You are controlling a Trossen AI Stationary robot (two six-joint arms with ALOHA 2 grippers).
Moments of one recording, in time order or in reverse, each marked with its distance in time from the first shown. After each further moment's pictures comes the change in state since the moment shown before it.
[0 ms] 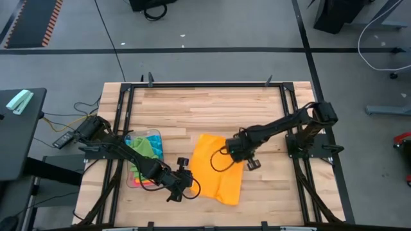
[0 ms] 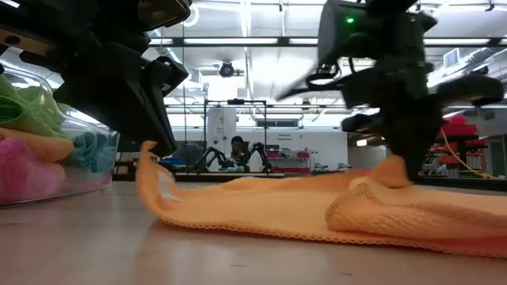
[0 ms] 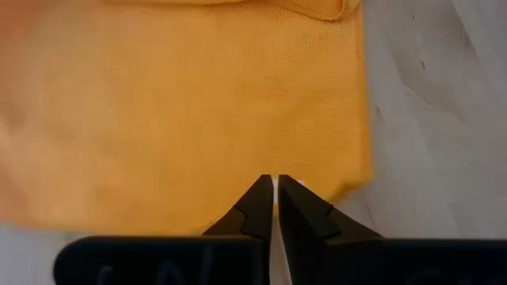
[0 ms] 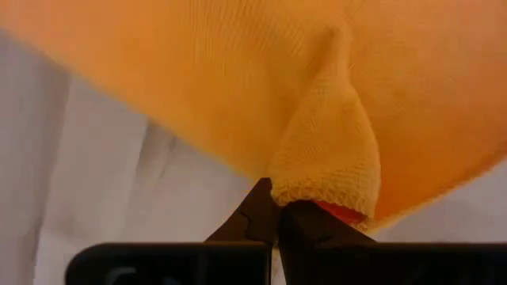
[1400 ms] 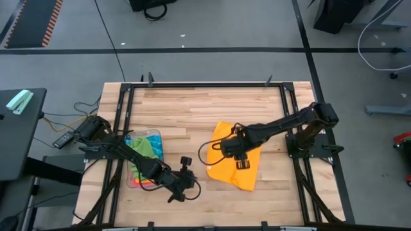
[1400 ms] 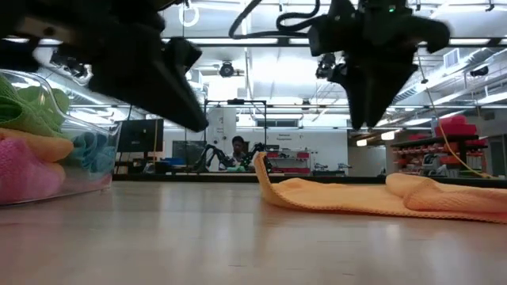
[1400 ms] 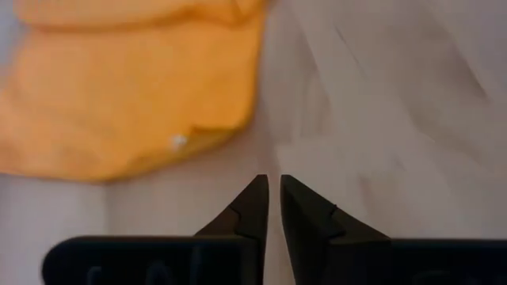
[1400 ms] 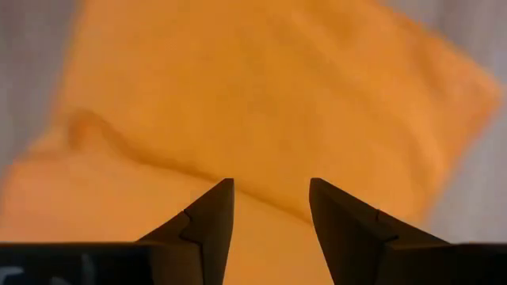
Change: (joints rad) left arm 0.002 0.000 0.000 0.103 -0.075 0.106; right arm 0.067 0.000 0.271 -0.198 0.209 0.292
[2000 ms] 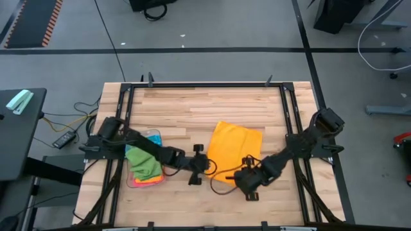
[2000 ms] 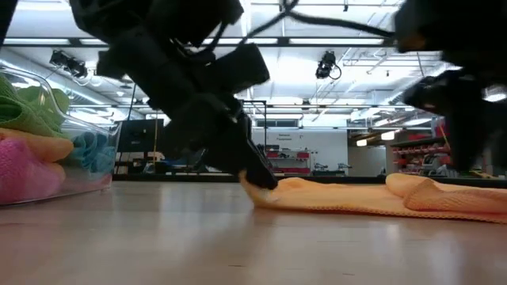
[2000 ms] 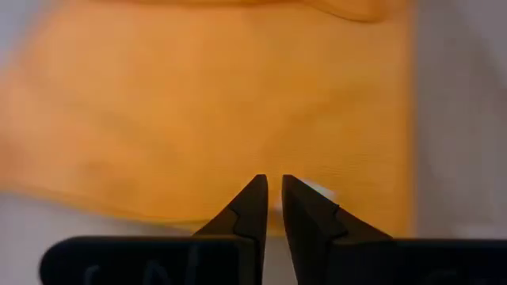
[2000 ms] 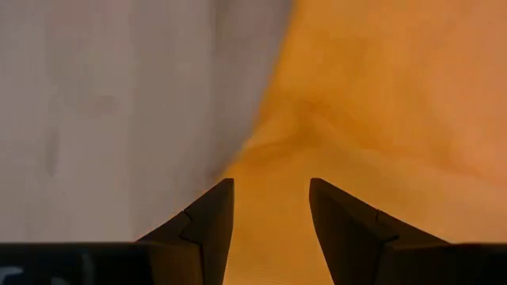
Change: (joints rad) left arm 0.226 0.194 -0.001 0.298 0.083 0.083; right arm 0.381 0.001 -0.276 0.443 0.004 0.479
